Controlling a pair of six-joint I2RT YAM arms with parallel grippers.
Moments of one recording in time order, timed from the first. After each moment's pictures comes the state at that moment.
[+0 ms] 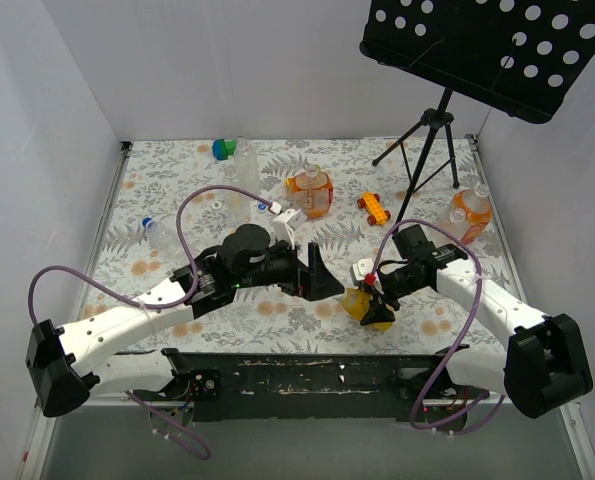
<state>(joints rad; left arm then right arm) -0.98 1.11 0.93 -0.16 0.28 -0.77 0.43 1.19 0.72 -0.82 -0.96 -1.19</state>
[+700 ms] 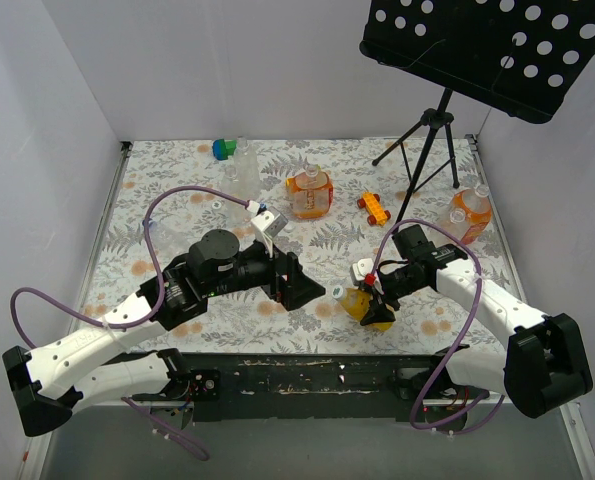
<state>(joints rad) -0.97 0.92 0.93 -0.25 0.23 -0.50 0.43 1.19 0.72 -0.82 -0.96 -1.19</state>
